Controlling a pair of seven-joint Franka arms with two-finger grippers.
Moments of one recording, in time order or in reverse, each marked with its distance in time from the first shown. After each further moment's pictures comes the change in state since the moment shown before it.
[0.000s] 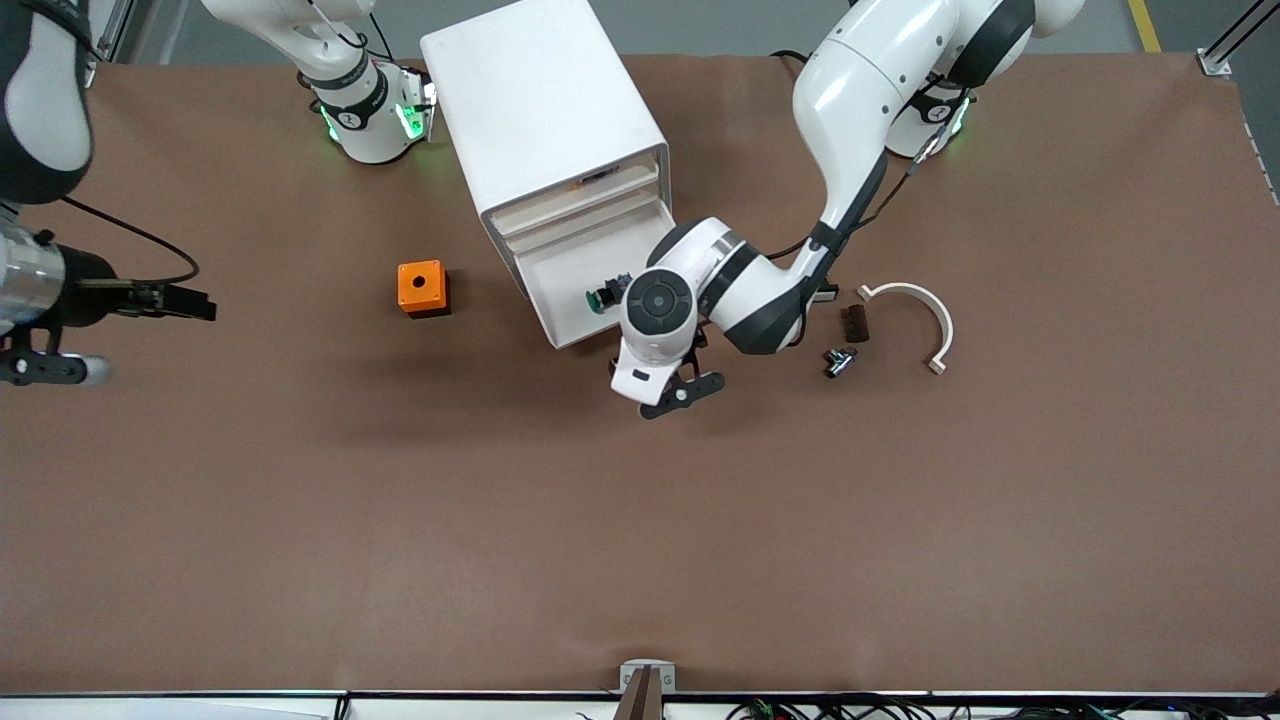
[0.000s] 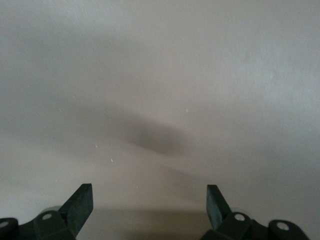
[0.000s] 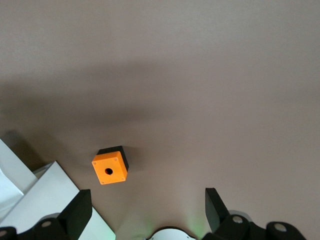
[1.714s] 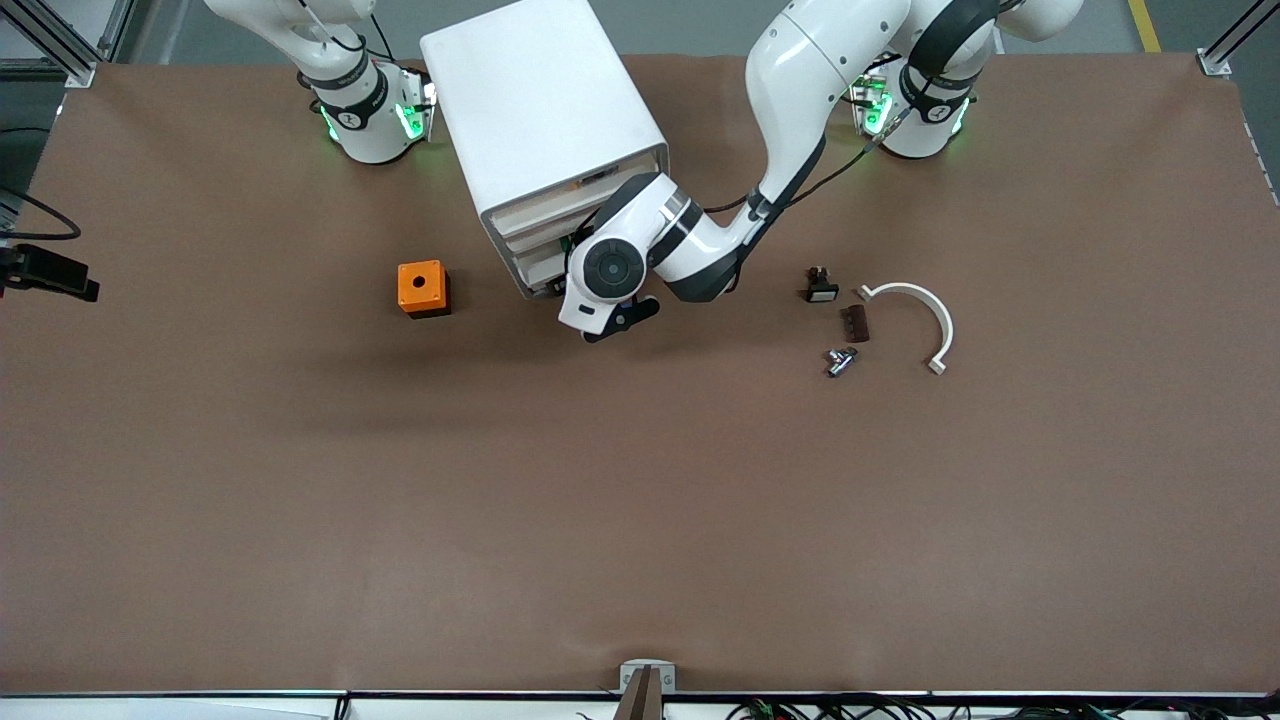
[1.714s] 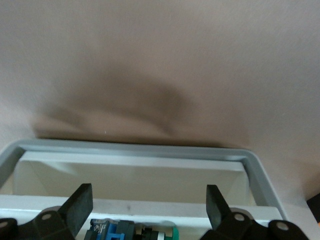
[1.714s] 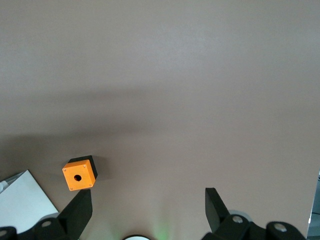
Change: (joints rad) left arm -0.108 0.003 -0.051 -0.080 -0.407 0.002 -0.038; right arm -0.062 -0.005 0.006 0.189 -0.102 -0.079 -0.090
